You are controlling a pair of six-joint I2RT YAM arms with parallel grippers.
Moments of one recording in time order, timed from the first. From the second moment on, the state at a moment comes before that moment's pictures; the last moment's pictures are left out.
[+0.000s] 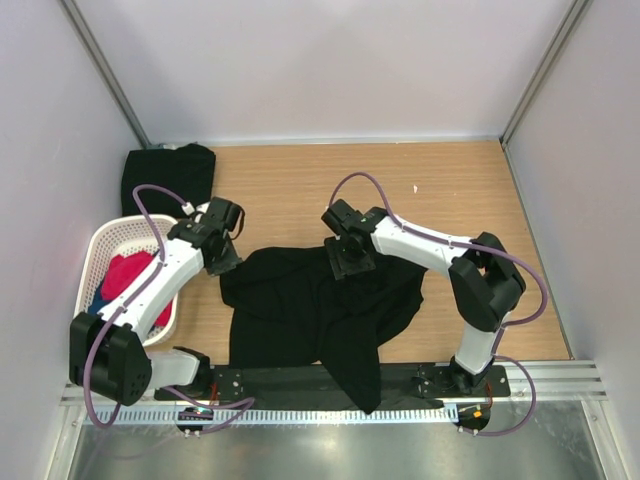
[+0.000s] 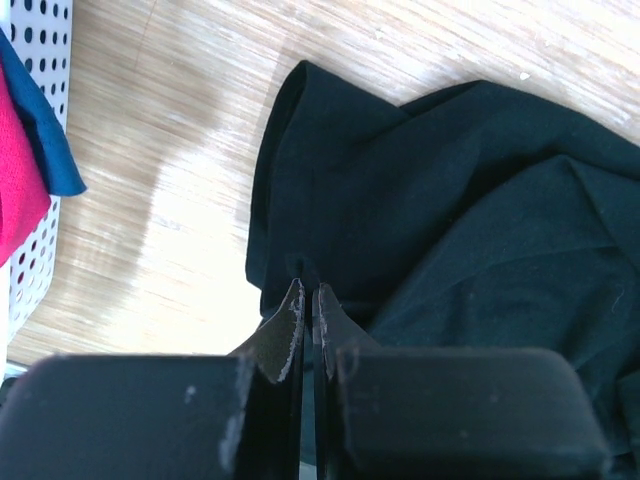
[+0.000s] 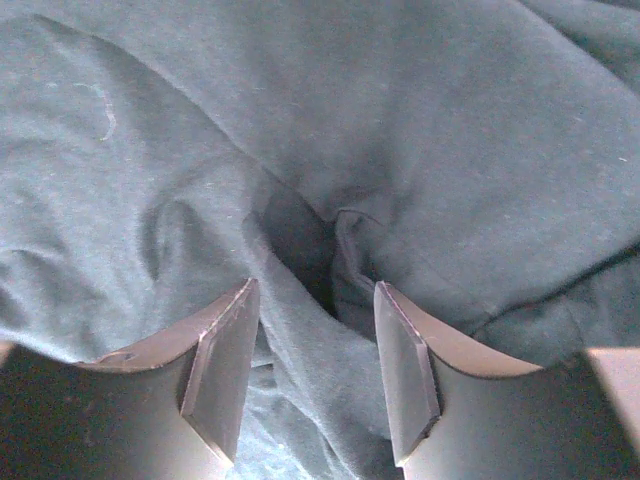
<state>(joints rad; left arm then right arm) -0.34 1.28 1.00 -0.91 -0.31 -0.71 0.76 1.79 1.30 -0.78 0.04 0.45</state>
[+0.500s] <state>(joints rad) -0.32 1.28 1.05 -0.91 -0.32 -0.69 0.76 1.81 1.37 -0.81 -0.01 0.44</state>
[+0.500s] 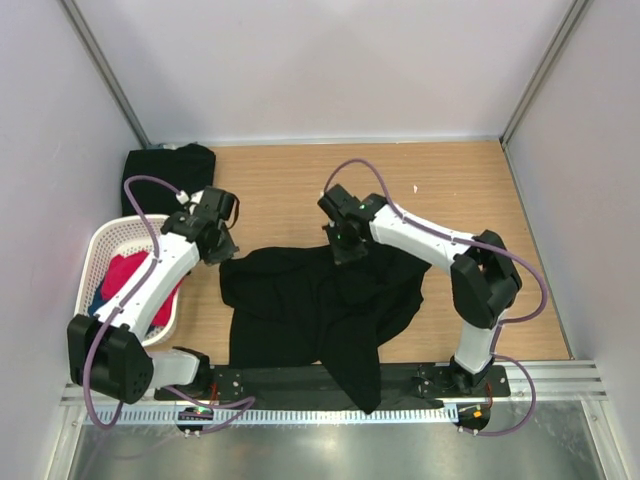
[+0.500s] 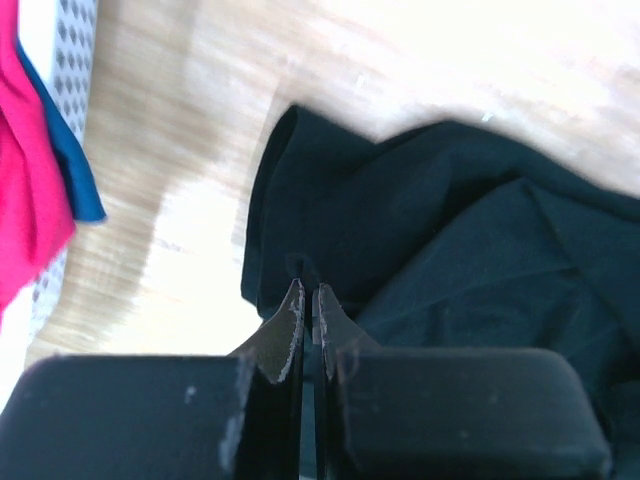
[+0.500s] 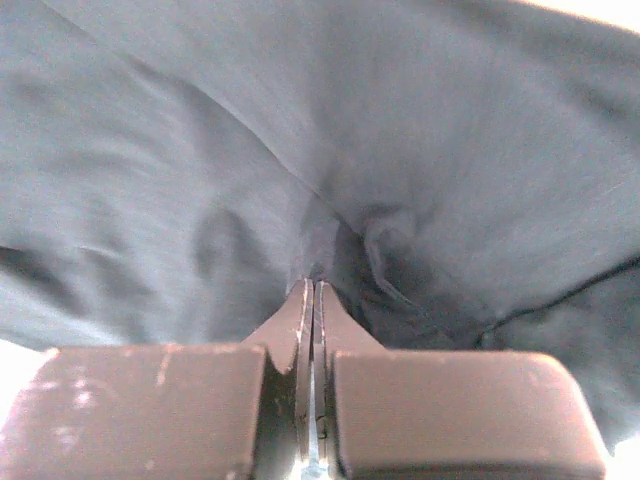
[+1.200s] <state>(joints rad) -0.27 1.26 1.78 -0.91 -0.43 -0.40 0.53 1.54 2.26 -0.86 0.26 0.26</state>
